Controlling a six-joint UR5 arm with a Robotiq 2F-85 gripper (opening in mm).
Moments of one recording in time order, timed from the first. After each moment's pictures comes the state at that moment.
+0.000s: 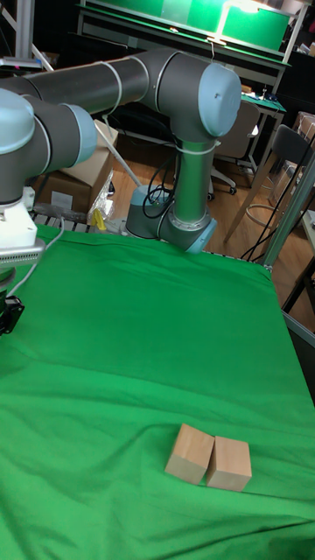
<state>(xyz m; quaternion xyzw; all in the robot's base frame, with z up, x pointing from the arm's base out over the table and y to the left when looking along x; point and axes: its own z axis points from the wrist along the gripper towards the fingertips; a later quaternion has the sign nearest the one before) 0.640 -0.267 0.100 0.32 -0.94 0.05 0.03</state>
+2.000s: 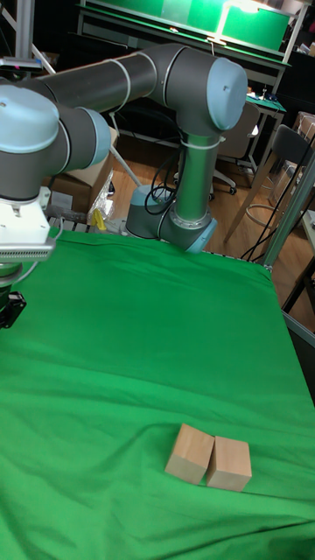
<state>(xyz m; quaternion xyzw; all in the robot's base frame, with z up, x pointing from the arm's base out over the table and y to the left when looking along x) 0.626 -0.276 0.106 0.30 -0.95 0.09 0.03</state>
